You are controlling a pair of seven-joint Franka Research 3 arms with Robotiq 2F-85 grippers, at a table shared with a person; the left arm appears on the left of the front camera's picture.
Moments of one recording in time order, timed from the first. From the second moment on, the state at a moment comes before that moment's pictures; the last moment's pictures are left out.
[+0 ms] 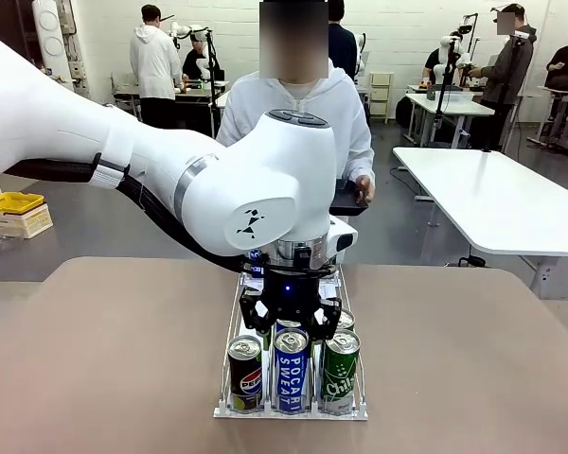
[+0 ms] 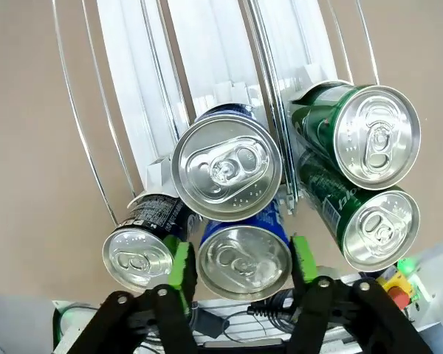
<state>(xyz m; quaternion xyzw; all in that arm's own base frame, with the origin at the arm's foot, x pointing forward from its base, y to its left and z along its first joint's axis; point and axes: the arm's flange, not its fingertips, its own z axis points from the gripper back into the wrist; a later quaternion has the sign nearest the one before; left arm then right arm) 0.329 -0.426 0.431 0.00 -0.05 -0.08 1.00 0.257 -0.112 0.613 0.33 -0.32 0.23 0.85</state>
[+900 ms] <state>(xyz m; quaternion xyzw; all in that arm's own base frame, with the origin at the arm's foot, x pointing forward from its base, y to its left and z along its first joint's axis) 0.335 -0.421 0.464 -0.02 -0.02 -0.04 1.00 0.257 -0.112 0.613 0.33 -0.32 0.23 0.85</state>
